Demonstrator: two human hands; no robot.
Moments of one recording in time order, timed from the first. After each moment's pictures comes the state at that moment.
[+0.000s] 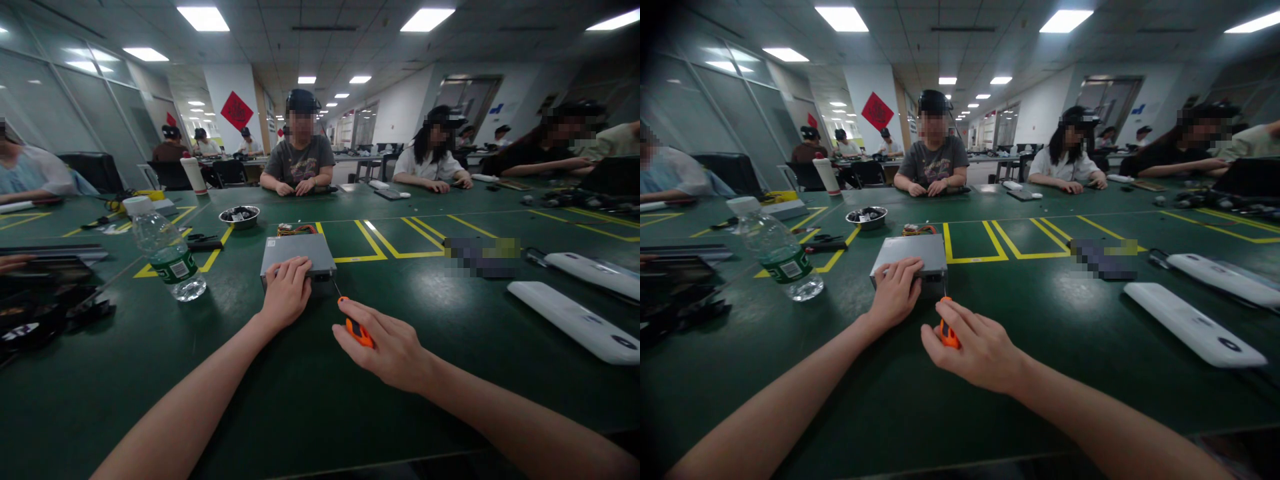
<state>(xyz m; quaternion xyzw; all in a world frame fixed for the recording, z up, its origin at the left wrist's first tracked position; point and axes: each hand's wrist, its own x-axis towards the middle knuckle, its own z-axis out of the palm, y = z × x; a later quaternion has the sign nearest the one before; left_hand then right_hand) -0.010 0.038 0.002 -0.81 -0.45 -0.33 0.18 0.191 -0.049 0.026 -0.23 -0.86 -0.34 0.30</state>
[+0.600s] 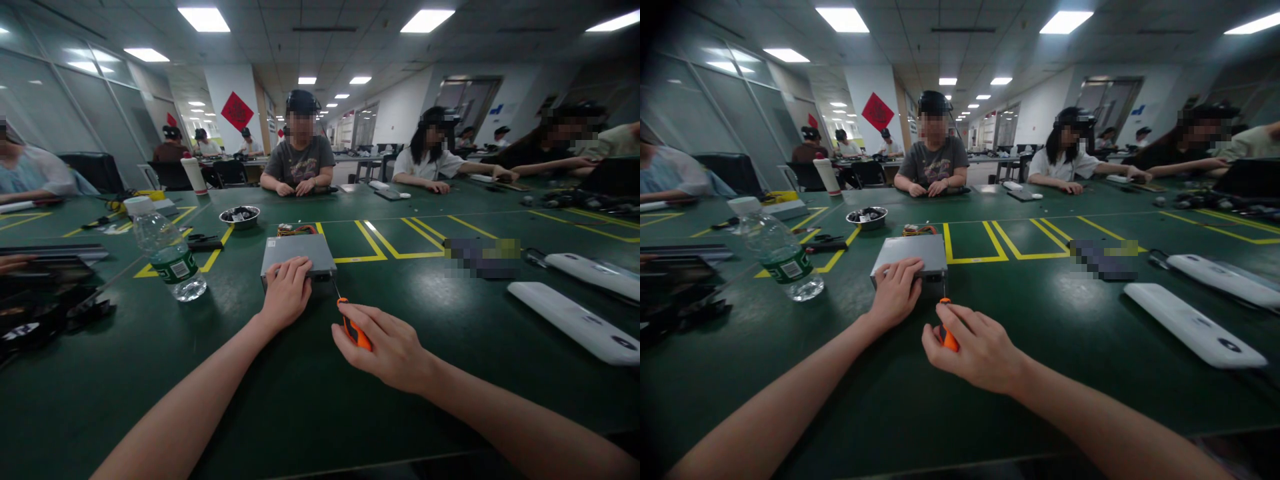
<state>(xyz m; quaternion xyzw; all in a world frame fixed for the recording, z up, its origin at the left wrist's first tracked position) -0.011 0.038 0.002 -0.81 -0.45 -0.33 0.18 0.190 -0.051 0.025 -0.23 -0.86 -0.36 0.29</state>
